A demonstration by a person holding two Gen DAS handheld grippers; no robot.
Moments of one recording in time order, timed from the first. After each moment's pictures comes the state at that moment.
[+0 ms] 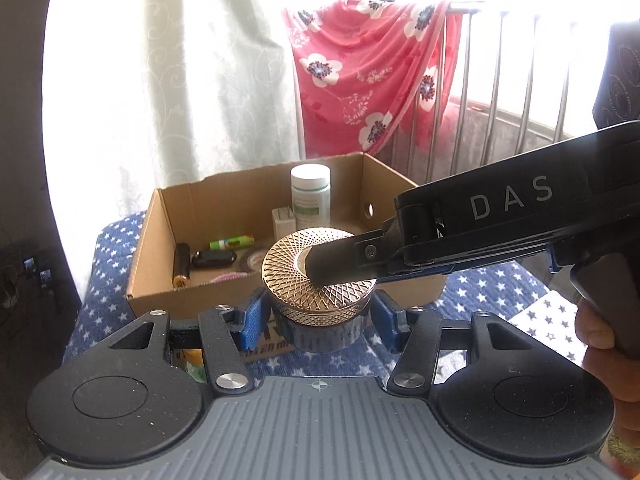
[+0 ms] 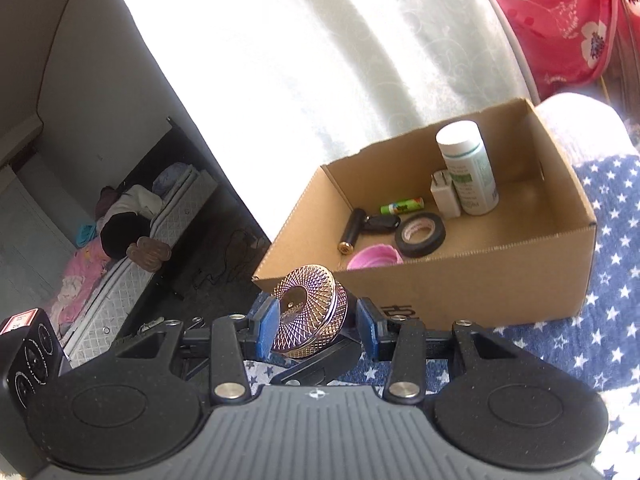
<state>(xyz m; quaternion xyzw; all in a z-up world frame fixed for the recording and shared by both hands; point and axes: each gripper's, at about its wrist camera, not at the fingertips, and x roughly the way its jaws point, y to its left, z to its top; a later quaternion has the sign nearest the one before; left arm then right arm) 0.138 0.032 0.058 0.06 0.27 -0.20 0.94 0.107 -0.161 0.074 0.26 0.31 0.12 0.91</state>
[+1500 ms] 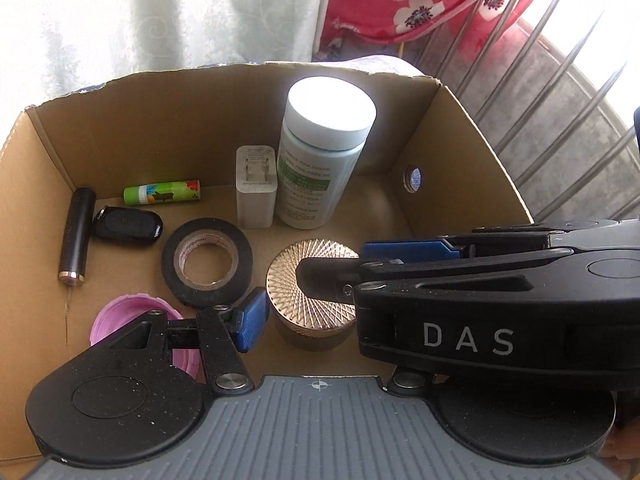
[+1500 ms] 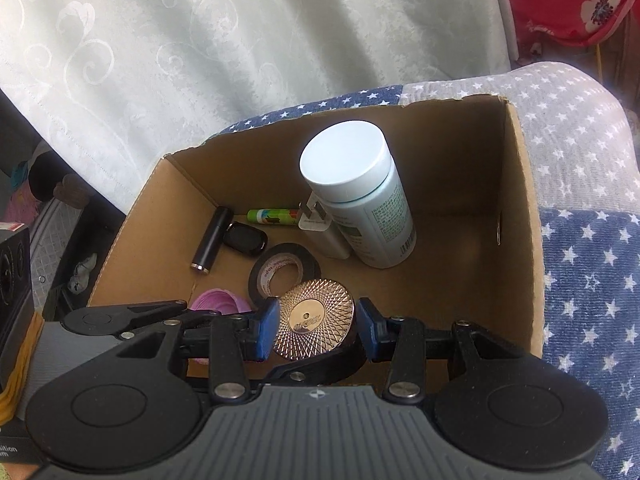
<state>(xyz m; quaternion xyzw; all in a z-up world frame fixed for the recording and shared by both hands) 0.333 -0.029 0.014 -0.02 0.51 -0.17 0.84 0.285 -0.251 0.015 0.19 0.48 0.08 0.85</state>
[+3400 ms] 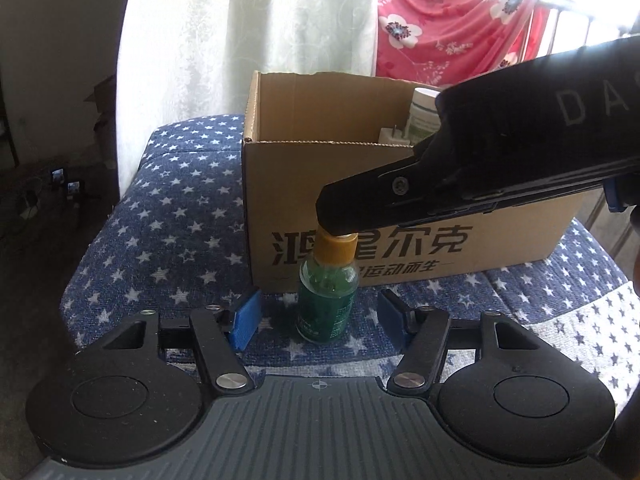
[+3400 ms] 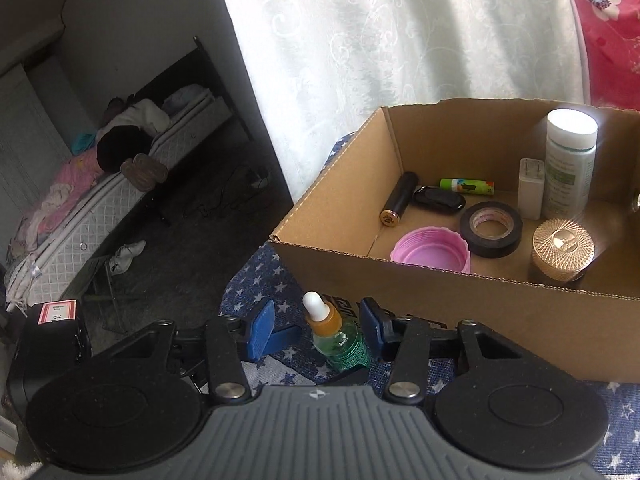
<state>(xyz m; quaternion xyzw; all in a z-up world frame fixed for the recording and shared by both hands) 0.177 0.135 -0.032 -0.01 0.34 -0.13 0.93 0.178 -0.086 0.030 0.14 0.38 0.17 0.90</state>
